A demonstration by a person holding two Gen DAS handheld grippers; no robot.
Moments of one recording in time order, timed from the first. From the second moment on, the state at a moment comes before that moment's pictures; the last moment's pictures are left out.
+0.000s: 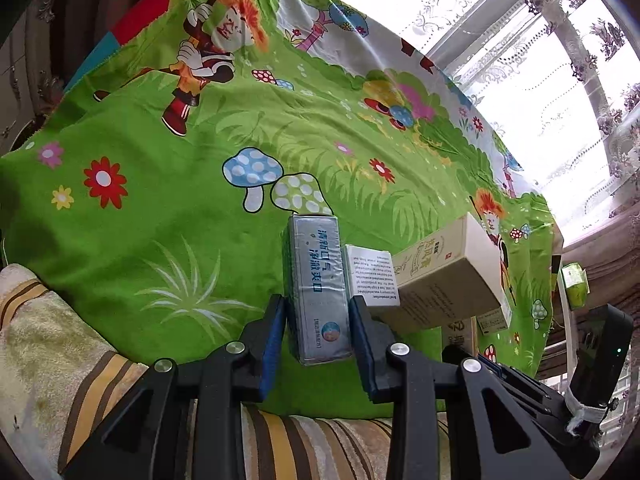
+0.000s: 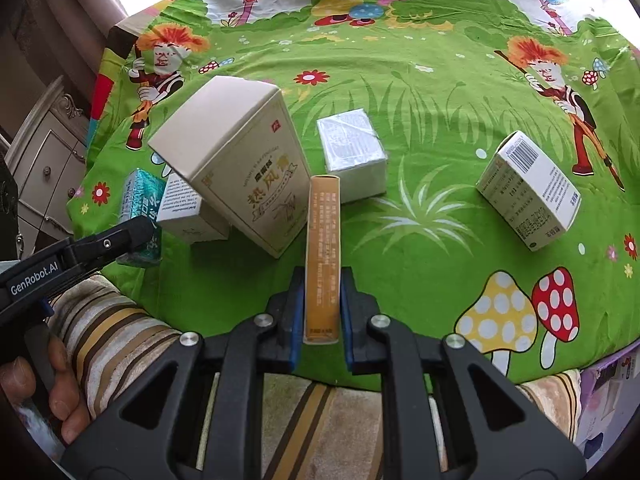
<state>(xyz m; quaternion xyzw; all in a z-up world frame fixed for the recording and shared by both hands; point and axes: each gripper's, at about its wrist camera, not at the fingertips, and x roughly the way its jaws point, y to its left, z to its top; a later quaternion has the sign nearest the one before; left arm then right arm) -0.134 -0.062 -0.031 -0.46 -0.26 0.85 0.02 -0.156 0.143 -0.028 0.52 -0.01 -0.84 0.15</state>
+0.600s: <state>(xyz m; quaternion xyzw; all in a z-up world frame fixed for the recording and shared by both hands) -0.088 0.006 0.051 -0.35 -0.22 0.91 0.11 -0.092 0.208 0.023 0.44 -0.03 -0.89 0.13</state>
